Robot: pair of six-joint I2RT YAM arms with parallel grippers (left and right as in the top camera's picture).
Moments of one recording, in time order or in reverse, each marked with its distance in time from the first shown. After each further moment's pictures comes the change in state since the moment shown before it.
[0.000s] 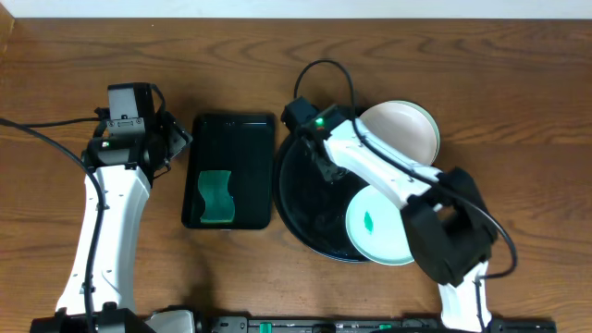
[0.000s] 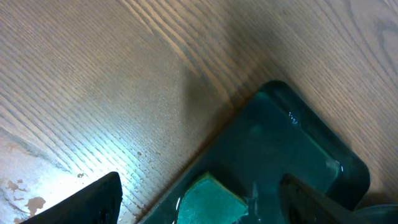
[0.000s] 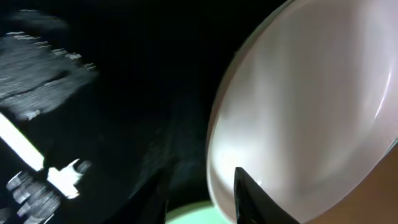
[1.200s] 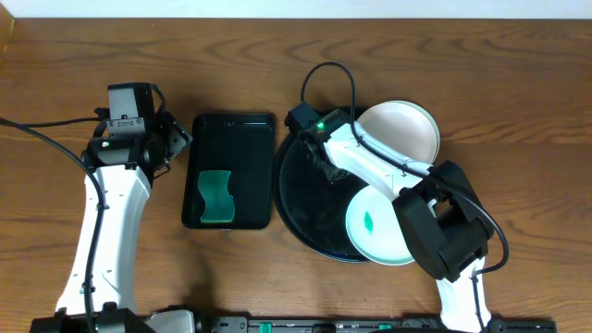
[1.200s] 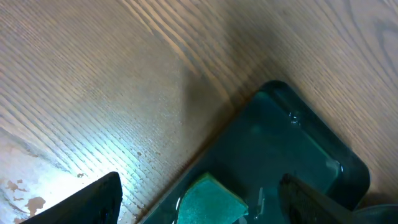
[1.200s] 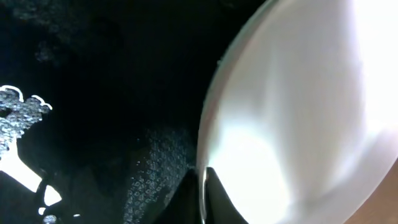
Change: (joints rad) left arm 0.000 0.000 0.000 0.000 0.000 0.000; right arm -0.011 0.019 -0.057 0.084 0.049 0.071
